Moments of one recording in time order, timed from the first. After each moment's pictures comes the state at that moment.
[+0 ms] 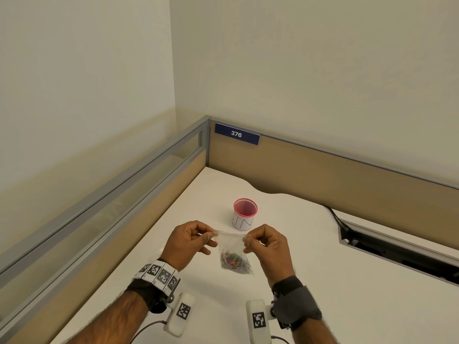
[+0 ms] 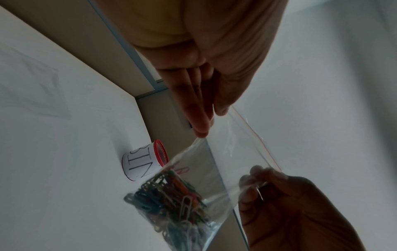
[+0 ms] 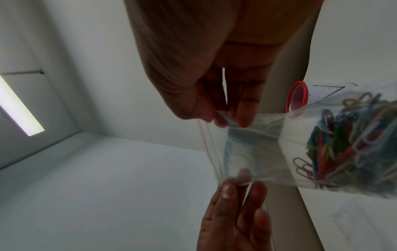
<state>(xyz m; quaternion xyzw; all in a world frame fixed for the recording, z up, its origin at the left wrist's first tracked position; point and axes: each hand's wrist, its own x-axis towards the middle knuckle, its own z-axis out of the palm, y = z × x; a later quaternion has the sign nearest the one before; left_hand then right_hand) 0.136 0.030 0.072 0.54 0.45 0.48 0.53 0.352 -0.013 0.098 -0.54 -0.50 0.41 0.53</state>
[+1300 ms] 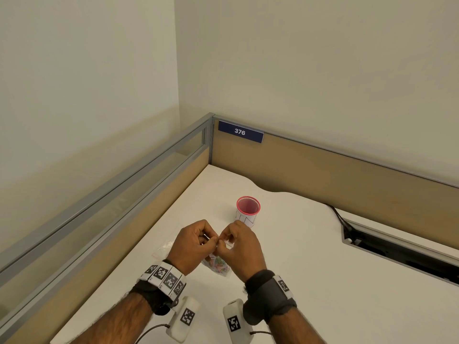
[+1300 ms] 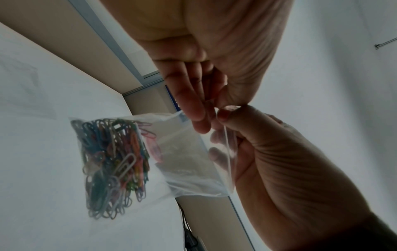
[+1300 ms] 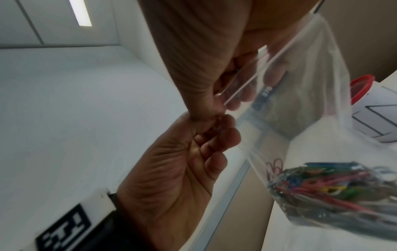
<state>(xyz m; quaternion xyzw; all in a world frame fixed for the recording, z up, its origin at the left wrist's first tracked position) 0.141 0.013 0.082 0.63 0.50 0.42 0.41 0.292 -0.009 0.107 -0.61 -0.69 0.21 0.32</state>
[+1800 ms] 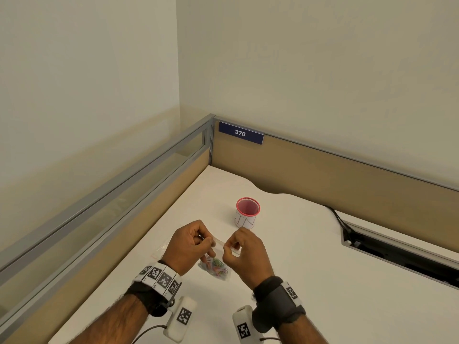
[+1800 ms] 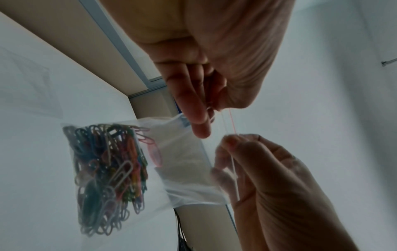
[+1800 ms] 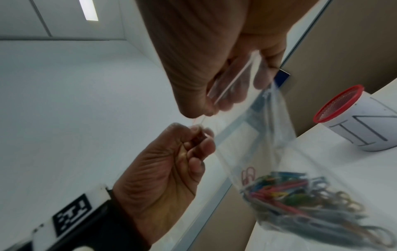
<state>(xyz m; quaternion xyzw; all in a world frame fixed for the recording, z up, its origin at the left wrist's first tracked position) 0.134 0.011 0.085 0.60 0.49 0.43 0.45 0.310 -0.017 0.103 -0.59 -0.72 0.20 0.30</state>
